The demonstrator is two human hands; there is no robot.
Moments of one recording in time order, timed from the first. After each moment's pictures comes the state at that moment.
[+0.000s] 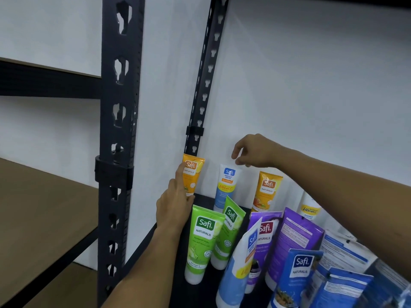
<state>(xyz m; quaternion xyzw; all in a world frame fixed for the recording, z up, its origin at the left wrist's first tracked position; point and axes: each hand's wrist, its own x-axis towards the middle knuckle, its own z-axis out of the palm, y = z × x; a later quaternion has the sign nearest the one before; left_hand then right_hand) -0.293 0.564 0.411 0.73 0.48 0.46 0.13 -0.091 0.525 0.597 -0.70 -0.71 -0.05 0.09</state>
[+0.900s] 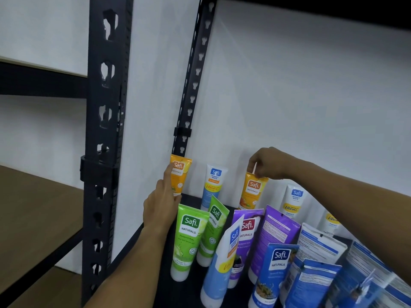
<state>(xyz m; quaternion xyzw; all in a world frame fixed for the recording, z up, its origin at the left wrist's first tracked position) -0.292 0.560 0.409 0.73 0.48 0.47 0.12 -0.039 0.479 0.592 -0.74 -0.67 -0.08 0.00</state>
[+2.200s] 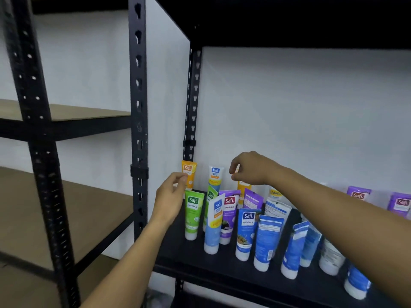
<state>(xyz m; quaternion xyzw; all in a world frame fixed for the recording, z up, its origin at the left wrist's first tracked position) -0.346 0.413 0.499 0.66 0.37 0.55 0.36 -0.127 0.356 0.610 -0.70 -0.70 -0.06 0.09</state>
